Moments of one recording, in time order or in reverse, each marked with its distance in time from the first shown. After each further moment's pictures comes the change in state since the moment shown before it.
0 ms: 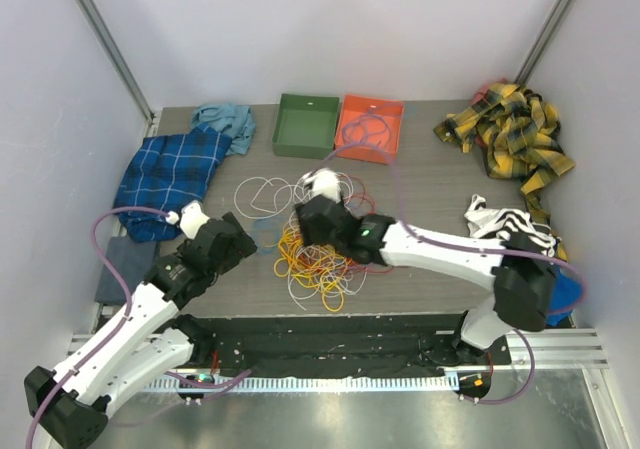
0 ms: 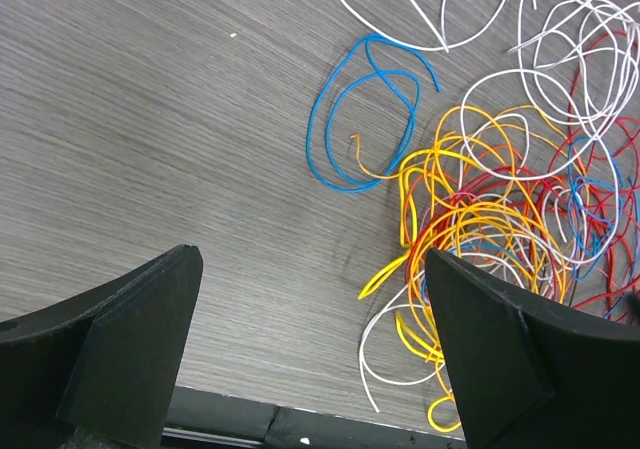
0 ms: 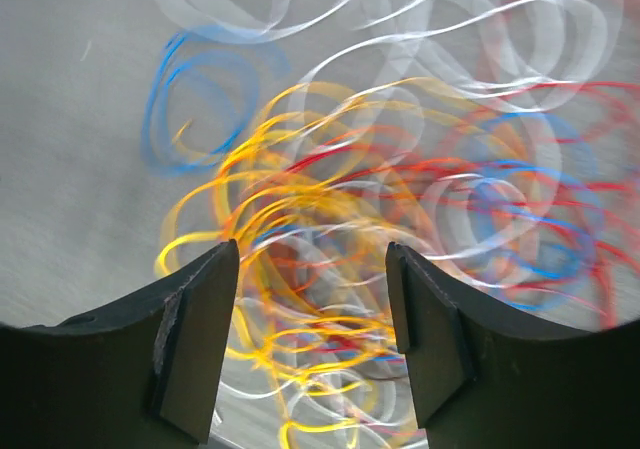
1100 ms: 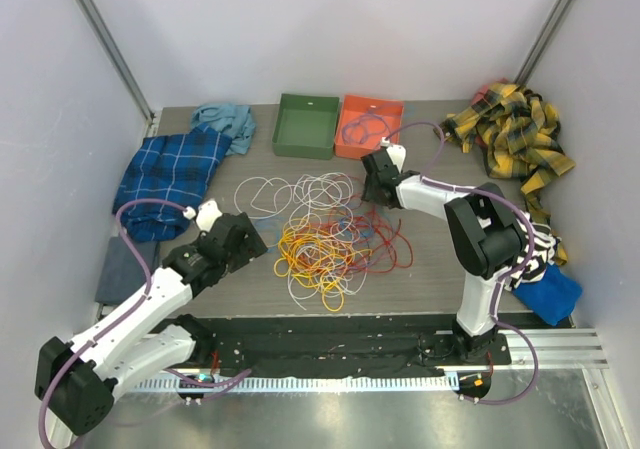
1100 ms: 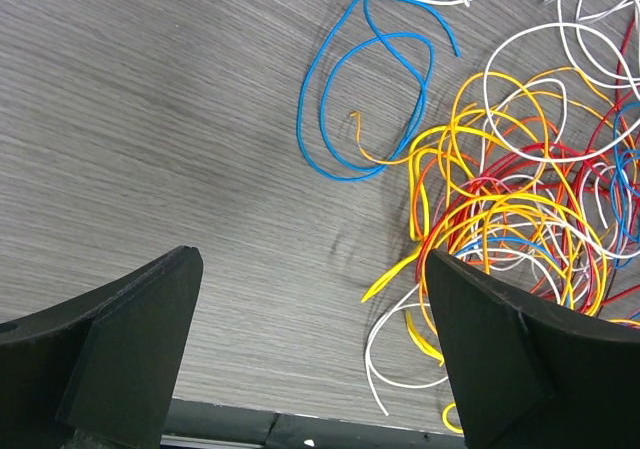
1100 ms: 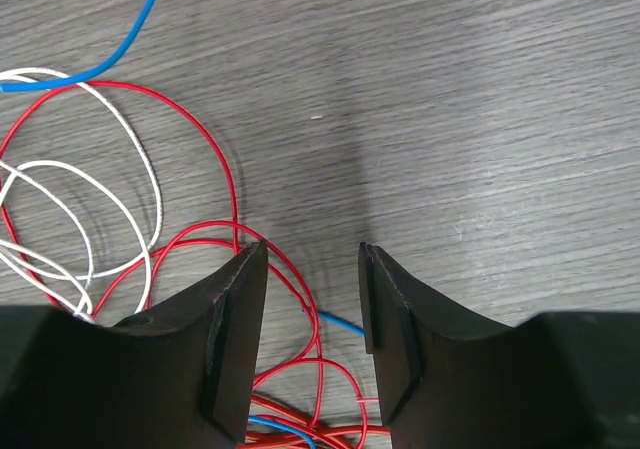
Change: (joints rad) left arm 0.000 0.153 -0.020 0.093 0.068 0.023; right arm -0.618 0.270 -0.006 0.093 -0.122 0.136
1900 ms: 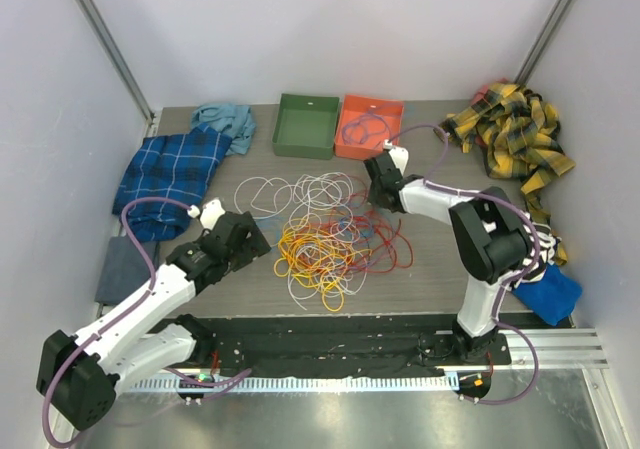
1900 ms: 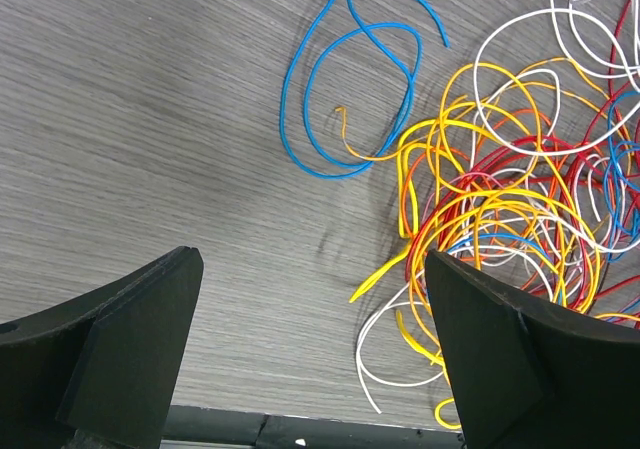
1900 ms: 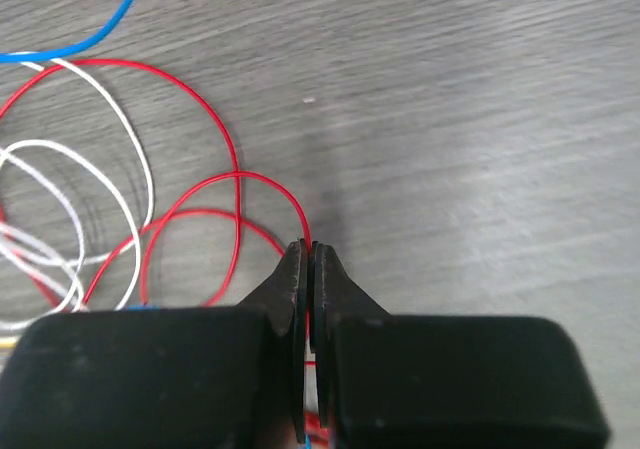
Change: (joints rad) left arm 0.000 0.043 0.000 0.039 0.029 0.003; right arm 0.000 -0.024 -0.058 0.058 -0.001 0.007
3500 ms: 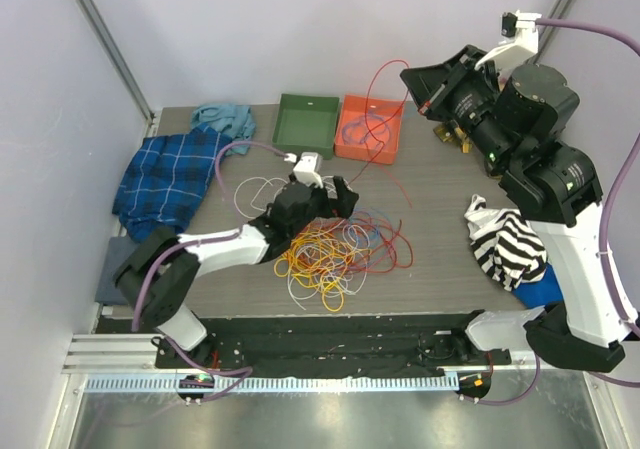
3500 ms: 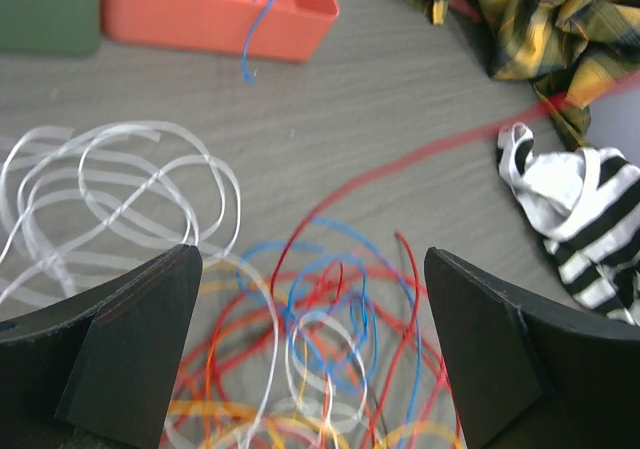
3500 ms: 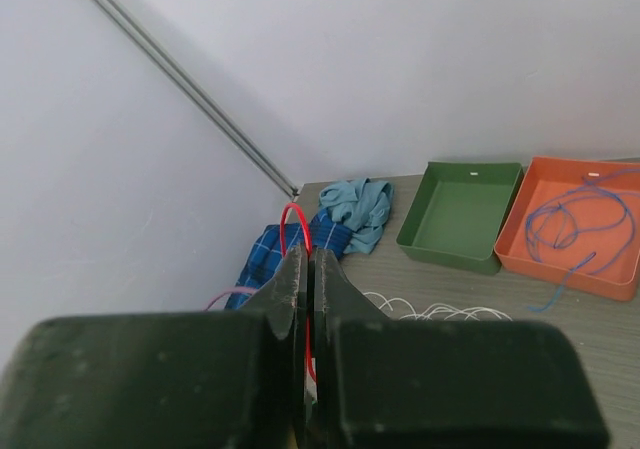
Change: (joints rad) left arm -0.198 0.646 0.182 1.158 0.184 0.482; right arm 0.122 -0.570 0.904 -0.516 -0.138 -0.063
